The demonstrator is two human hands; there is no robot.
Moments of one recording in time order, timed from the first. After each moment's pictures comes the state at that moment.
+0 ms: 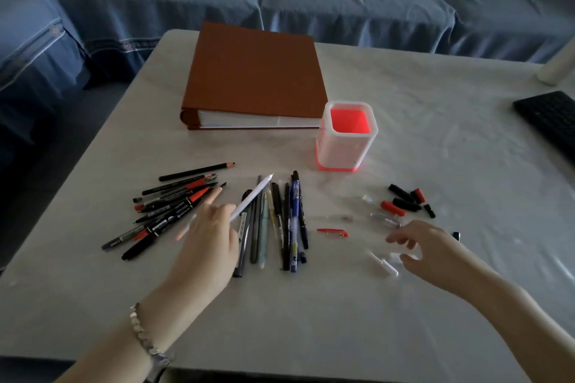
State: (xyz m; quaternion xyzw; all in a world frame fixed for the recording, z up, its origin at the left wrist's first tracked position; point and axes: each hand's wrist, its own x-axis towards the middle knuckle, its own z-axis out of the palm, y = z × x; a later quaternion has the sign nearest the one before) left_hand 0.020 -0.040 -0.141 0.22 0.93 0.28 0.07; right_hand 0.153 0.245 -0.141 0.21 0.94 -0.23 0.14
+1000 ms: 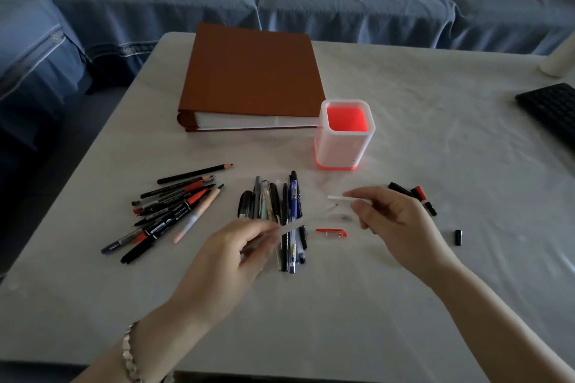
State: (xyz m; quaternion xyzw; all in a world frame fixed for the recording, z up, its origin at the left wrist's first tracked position) left_hand 0.044 -0.029 -0.109 0.30 0.82 0.47 0.13; right_hand 0.114 0.185 -0.097 0.17 0.82 -0.55 -0.08
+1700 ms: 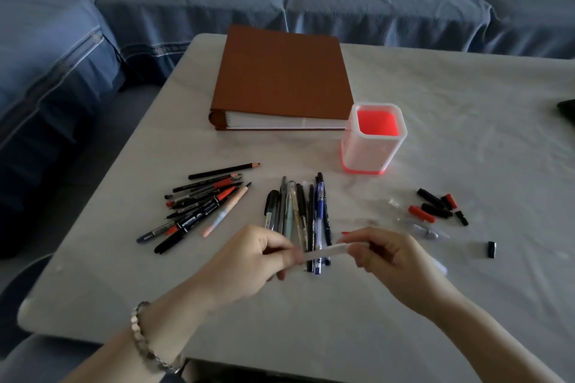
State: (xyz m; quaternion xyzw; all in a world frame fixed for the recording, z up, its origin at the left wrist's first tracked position) left_hand 0.030 -0.039 -0.100 0.21 0.79 0.45 0.35; right_hand 0.121 0.152 -0.112 0.11 0.83 -0.55 0.01
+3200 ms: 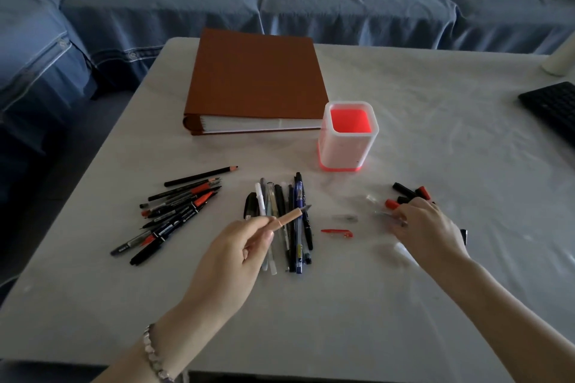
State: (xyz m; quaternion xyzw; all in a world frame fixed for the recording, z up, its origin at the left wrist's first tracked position) left_hand 0.041 -0.032 -0.127 0.25 0.87 0.42 0.09; right_hand 0.122 0.241 -0.160 0.29 0.95 -0.10 0.01
